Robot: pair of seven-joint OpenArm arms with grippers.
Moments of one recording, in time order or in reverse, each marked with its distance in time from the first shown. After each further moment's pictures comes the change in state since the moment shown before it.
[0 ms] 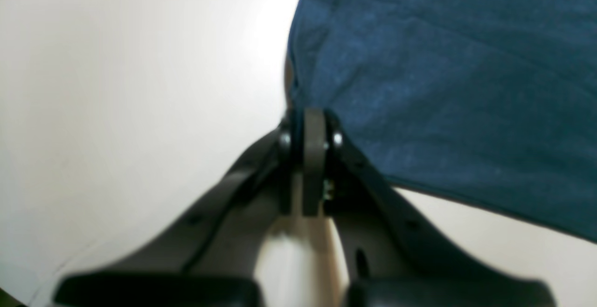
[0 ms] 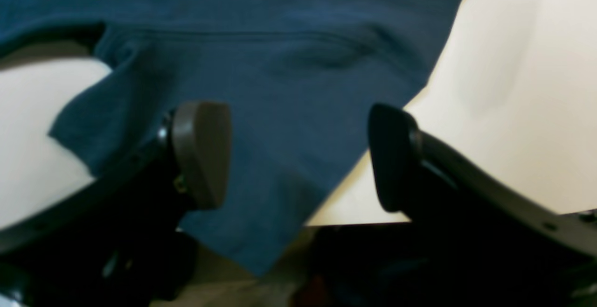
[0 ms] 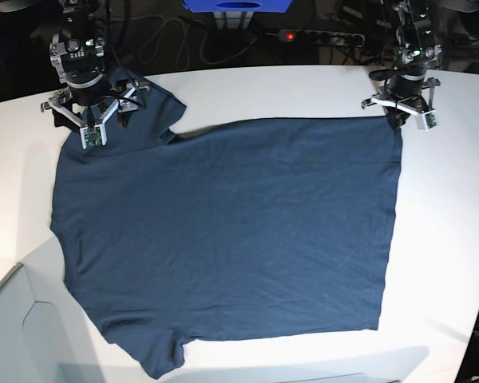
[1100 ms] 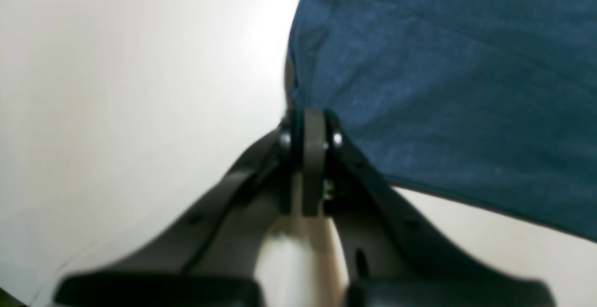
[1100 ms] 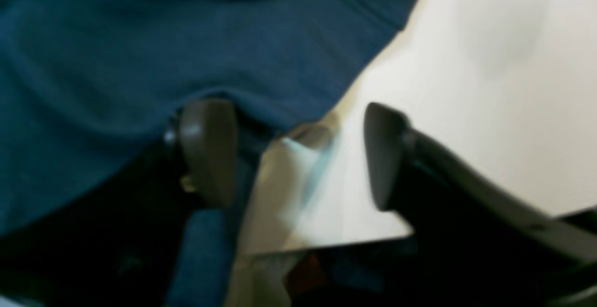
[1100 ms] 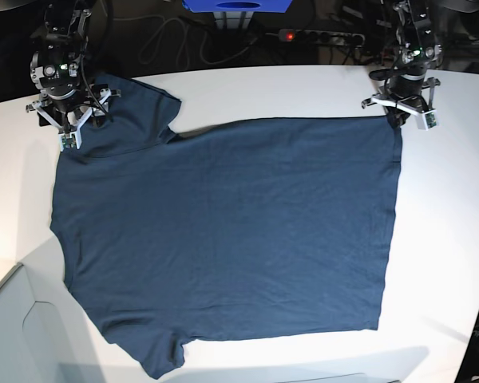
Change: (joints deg) left arm 0.2 0.0 0.0 0.0 0.0 0.0 -0.1; right arm 6.4 -2.1 12.8 -19.8 2.2 11.1 5.9
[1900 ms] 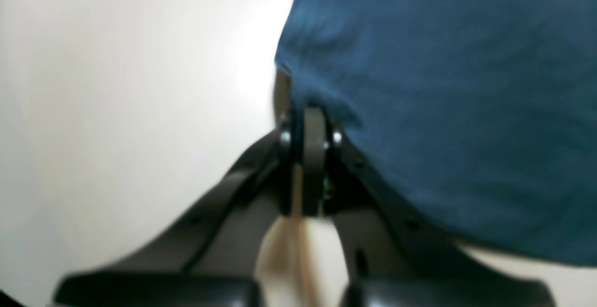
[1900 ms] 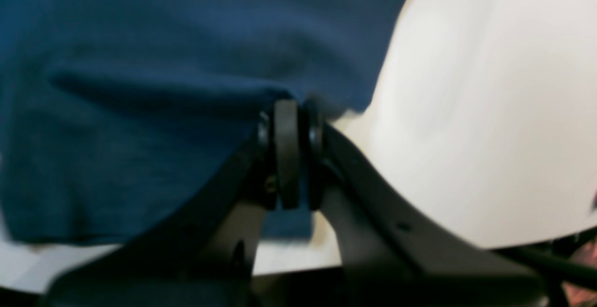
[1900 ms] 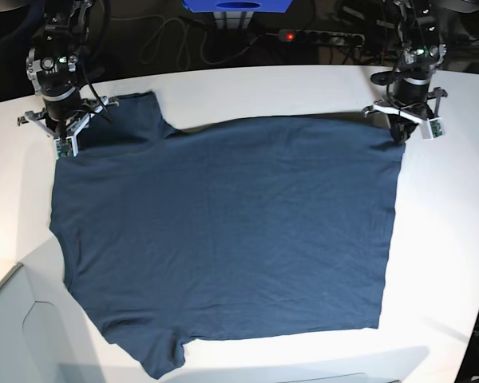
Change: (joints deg) left arm 1.6 0.1 0.0 10.7 0.3 0.2 1.4; right arm -1.3 -0.3 0.3 11.4 -2.0 0.6 4.8
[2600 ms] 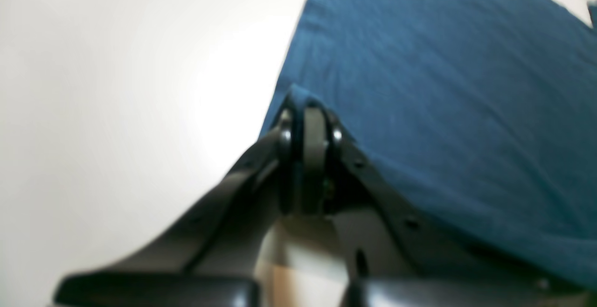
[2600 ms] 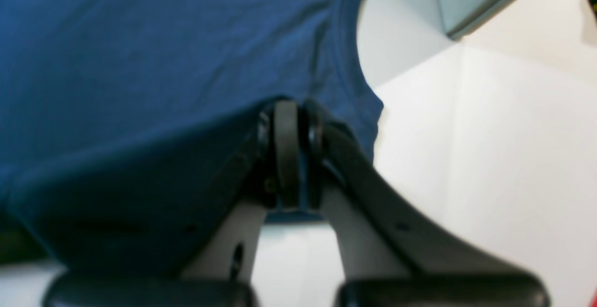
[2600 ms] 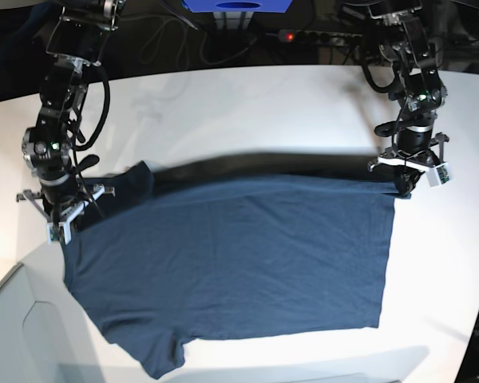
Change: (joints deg) left arm -18.7 1.4 0.0 -6.8 0.3 0.2 0.3; right arm 27.8 0.1 -0.4 -17.9 0.1 0.1 -0.1
